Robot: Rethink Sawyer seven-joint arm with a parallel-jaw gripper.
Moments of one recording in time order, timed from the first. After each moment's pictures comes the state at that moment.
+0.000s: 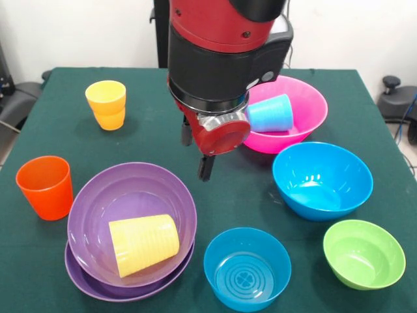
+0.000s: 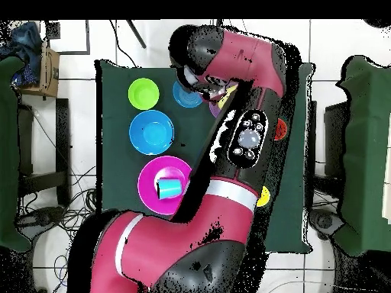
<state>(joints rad) -0.08 -0.15 -0.48 0.64 0.33 1.26 2.60</state>
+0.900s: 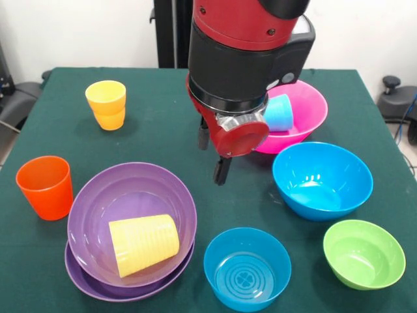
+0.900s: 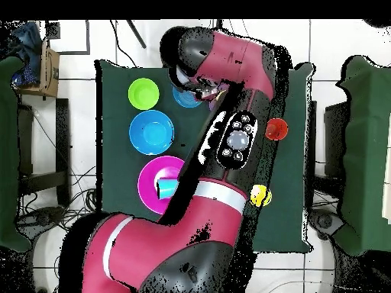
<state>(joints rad) -0.05 -0.15 -0.51 0.68 0.39 1.20 2.66</state>
